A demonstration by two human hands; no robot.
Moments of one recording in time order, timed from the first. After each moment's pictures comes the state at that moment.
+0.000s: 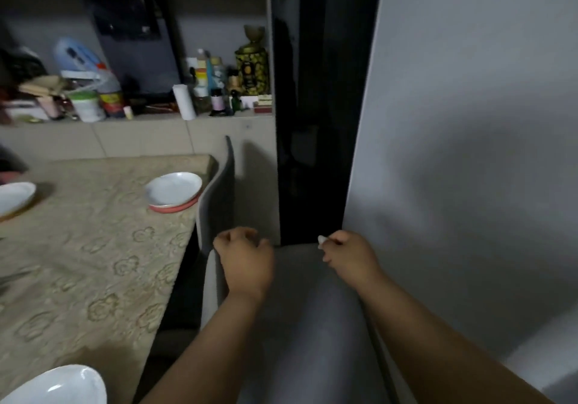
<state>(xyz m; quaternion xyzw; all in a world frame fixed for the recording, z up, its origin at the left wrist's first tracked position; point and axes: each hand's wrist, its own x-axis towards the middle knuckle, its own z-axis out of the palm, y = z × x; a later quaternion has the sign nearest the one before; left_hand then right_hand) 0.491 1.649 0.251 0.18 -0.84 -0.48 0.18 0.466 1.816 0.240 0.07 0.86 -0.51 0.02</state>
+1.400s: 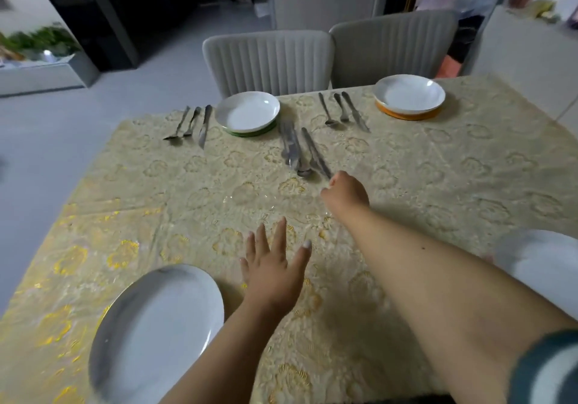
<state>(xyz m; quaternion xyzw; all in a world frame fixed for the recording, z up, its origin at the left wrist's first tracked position) 0.435 1.328 0.142 0.73 -0.58 -0.32 0.17 0.300 1.181 0.135 -0.58 0.74 -0.18 0.27</state>
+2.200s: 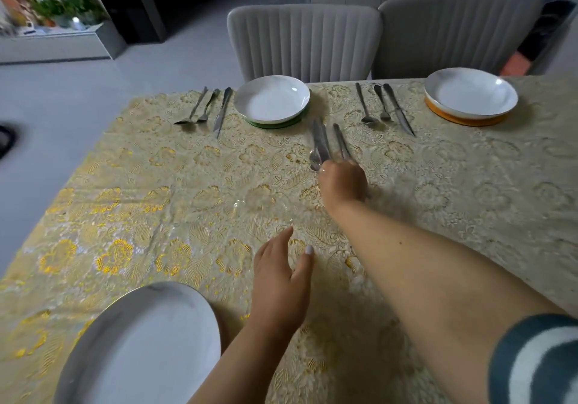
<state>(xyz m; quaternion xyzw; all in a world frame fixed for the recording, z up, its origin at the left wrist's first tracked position) 0.450 1.276 0.107 0.73 -0.53 -0.31 0.32 0.358 1.097 0.093 -0.72 0.66 -0.20 0.04</state>
